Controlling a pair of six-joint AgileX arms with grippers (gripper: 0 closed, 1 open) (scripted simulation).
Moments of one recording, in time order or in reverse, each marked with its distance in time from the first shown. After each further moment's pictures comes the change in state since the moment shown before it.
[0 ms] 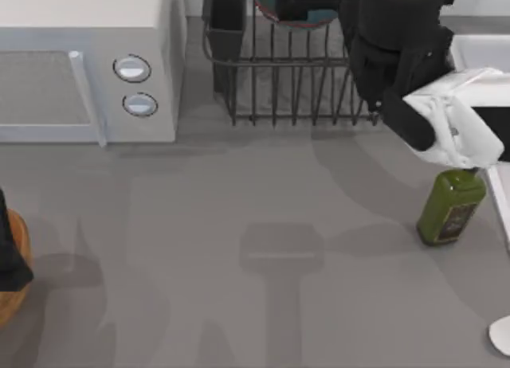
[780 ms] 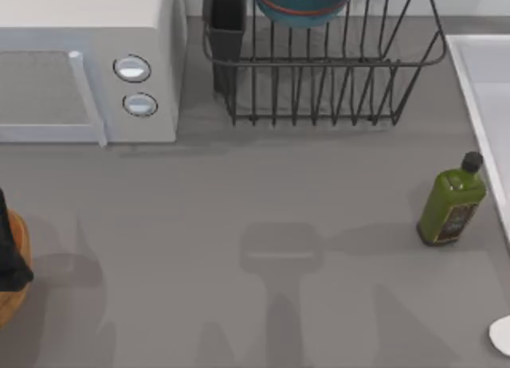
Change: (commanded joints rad) left arm 0.000 0.000 0.000 0.000 0.000 0.000; right arm -0.405 -1.382 -0.973 -0.475 -0.479 -0.045
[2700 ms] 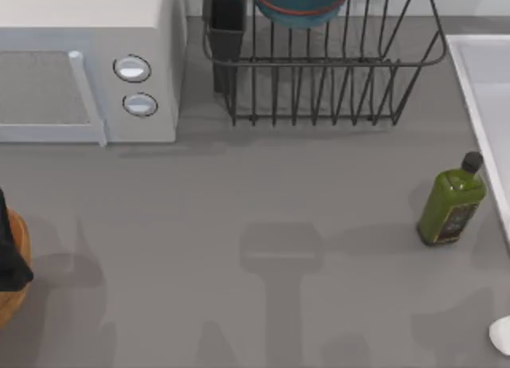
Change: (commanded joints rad) left arm 0.000 0.000 0.000 0.000 0.000 0.000; right arm -0.249 0.286 0.288 -0.789 -0.079 -1.081
